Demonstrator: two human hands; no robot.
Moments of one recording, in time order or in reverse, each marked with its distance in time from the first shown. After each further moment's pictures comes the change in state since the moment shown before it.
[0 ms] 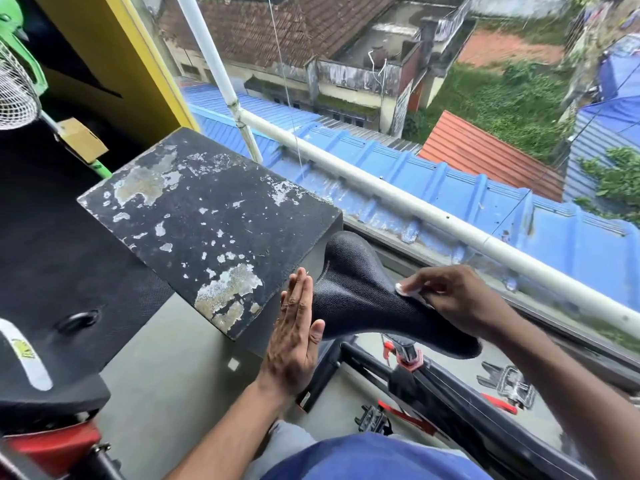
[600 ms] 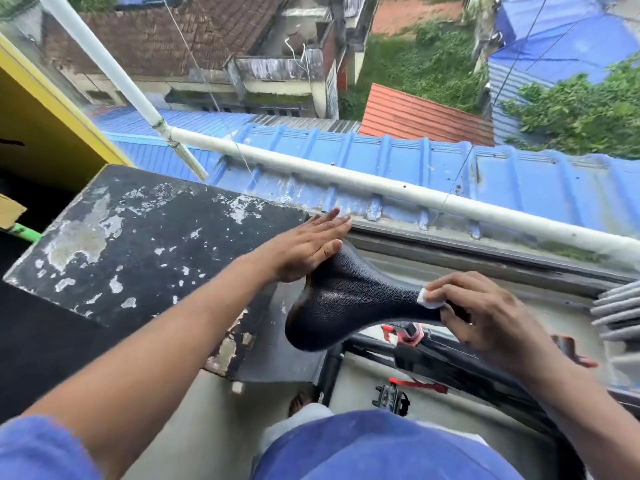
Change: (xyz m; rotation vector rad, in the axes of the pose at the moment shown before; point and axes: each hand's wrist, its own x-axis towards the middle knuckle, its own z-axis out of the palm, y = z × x) left_hand 0.209 -0.014 -0.018 0.200 -0.849 0.436; right_hand -0.087 -0.017 0.026 -0.308 0.308 -0.062
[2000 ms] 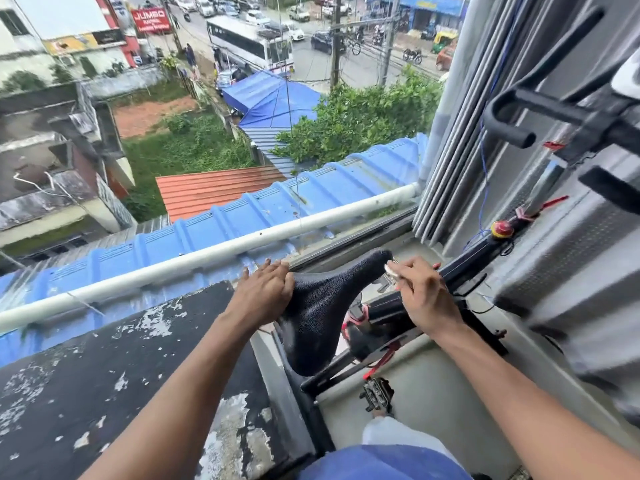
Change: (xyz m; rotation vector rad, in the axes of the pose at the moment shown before) left_hand 0.015 0.007 -0.010 0.110 -0.101 0.179; right_hand -0.034 -0.111 0.081 -0.231 0.677 0.799
